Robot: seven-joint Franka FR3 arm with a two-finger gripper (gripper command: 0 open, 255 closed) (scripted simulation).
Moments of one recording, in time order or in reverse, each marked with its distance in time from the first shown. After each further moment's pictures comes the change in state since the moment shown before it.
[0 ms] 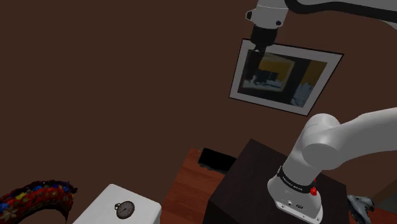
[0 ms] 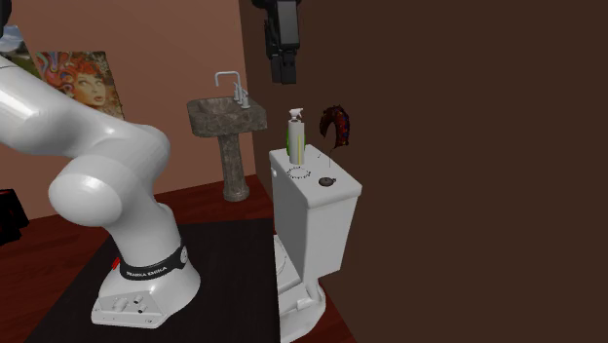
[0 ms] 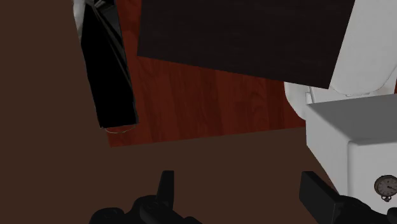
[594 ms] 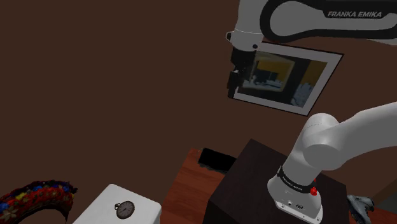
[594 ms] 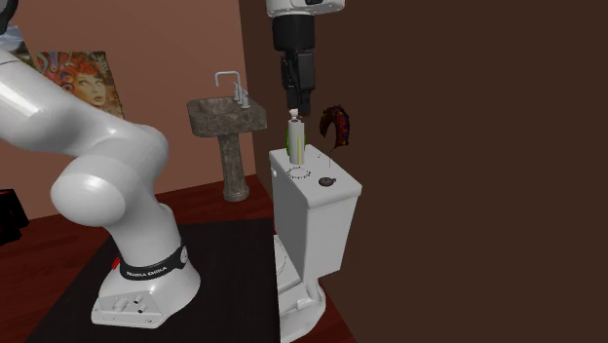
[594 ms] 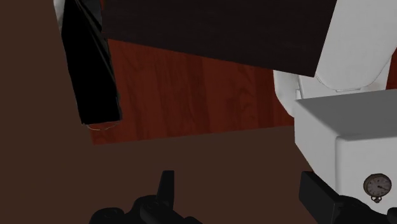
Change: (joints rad) arm 0.037 0.072 0.090 -0.116 0.075 0.177 0.100
